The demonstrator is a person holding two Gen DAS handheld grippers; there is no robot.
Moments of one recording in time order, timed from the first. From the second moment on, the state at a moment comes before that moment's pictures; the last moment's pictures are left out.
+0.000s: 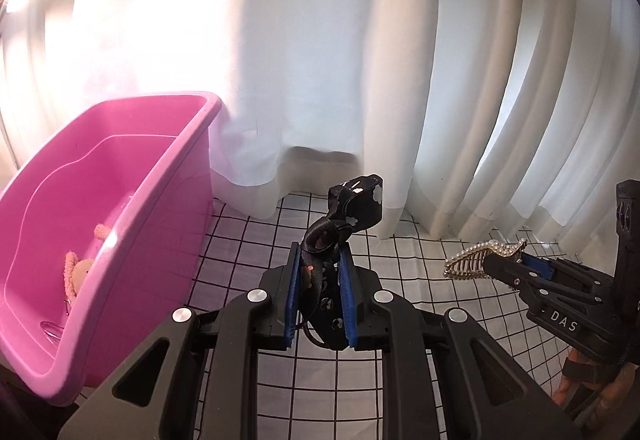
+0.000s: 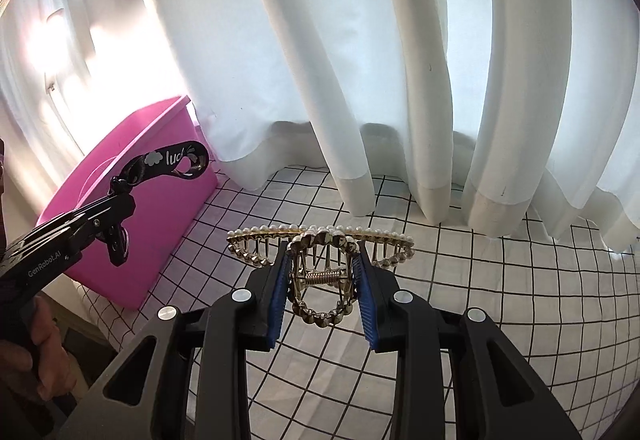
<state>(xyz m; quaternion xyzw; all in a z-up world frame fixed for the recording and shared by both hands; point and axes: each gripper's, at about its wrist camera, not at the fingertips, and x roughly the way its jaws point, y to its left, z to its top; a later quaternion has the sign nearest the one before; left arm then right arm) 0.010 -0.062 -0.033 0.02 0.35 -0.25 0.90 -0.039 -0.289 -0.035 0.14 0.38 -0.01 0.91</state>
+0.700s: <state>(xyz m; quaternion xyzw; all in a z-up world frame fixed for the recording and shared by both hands) 0.028 0.096 0.041 -0.02 0.28 -0.09 0.96 0.046 -0.131 0.064 0.06 0.31 0.18 0.93</state>
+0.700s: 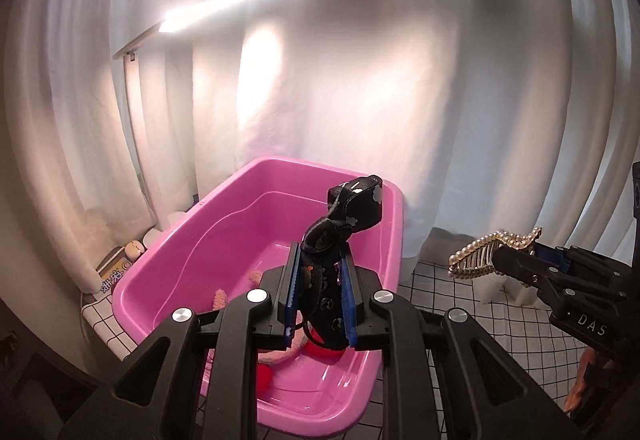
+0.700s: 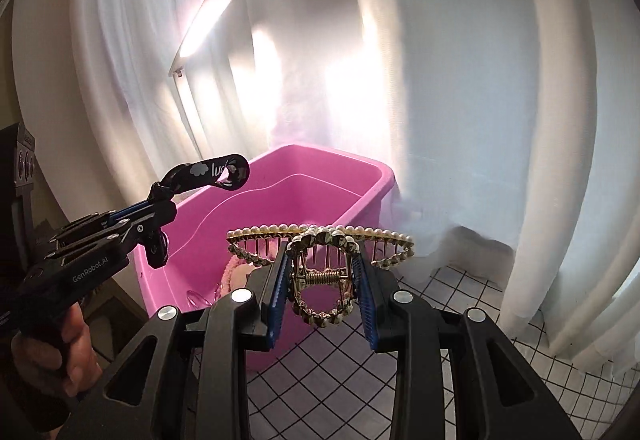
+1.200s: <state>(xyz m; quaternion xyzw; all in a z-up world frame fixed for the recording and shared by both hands) 0.090 0.170 -0.003 -0.04 0.36 0.00 0.93 0.129 -0.031 0.049 0.02 0.36 0.21 0.91</state>
